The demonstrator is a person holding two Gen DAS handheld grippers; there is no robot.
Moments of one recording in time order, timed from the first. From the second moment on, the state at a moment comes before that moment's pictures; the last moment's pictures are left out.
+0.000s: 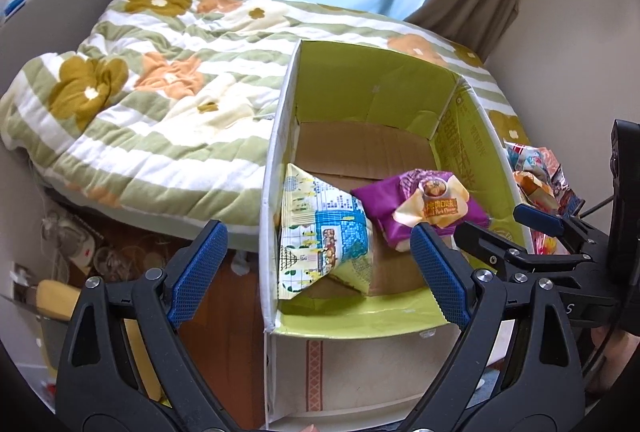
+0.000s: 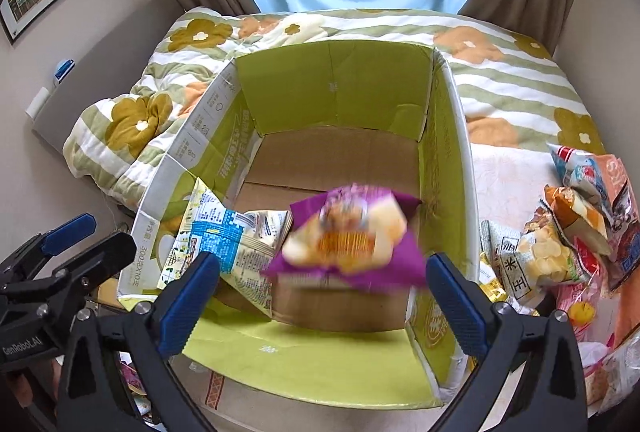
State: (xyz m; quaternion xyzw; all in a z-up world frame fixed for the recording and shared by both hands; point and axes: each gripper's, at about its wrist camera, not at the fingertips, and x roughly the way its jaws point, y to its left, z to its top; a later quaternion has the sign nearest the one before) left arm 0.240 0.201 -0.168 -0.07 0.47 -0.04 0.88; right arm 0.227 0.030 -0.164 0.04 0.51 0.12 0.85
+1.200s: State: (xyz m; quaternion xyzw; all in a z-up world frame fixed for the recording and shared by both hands) left arm 0.187 -0.017 -0.135 0.00 0.43 -0.17 0.89; right arm 0.120 -0.188 -0.087 0.04 0.42 -0.05 0.90
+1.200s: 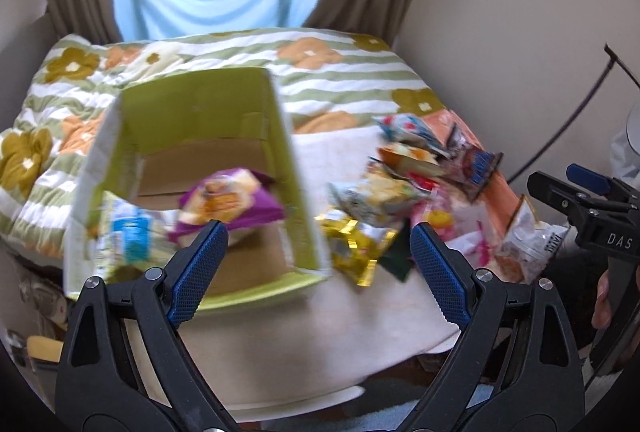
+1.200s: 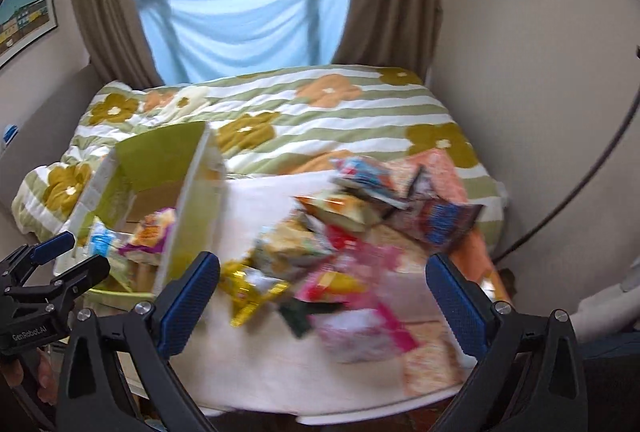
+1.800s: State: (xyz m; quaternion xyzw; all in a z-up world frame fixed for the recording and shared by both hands) left arm 0.152 -0.207 -0.215 0.15 0.44 -0.25 0.85; right arm 0.062 -0.345 -0.146 0.06 0.47 -0.05 0.88
